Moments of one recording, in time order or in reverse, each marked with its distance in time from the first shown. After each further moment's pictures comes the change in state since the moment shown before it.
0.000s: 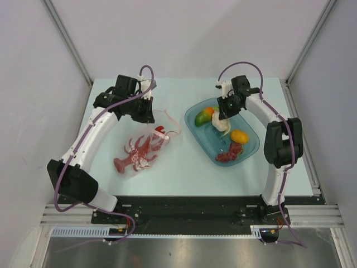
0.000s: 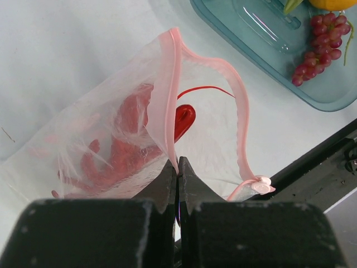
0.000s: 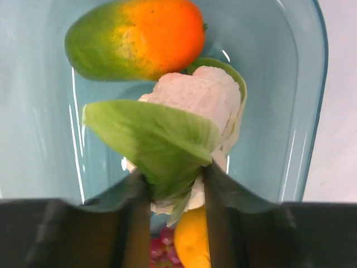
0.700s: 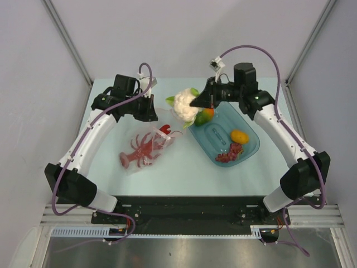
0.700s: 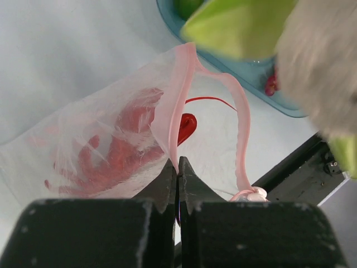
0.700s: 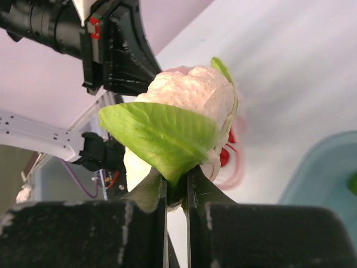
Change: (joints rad) left arm -0.011 -0.030 -0.002 0.047 0.061 -0.035; right arm 0.150 -0.409 -0.046 0.272 -0.546 0.491
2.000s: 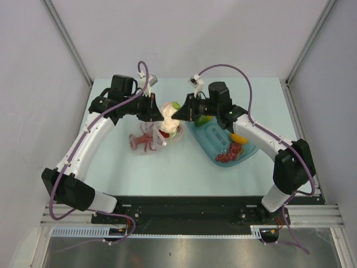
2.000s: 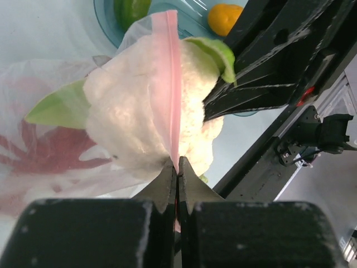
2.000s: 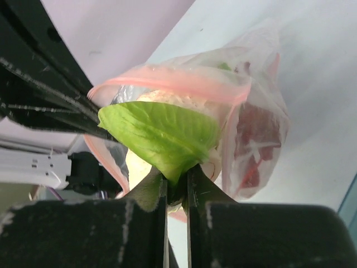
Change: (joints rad) left arm -0.004 -0.043 -0.027 0.070 0.180 -0.071; right arm 0.199 0.087 -0.226 0.388 0.152 0.205
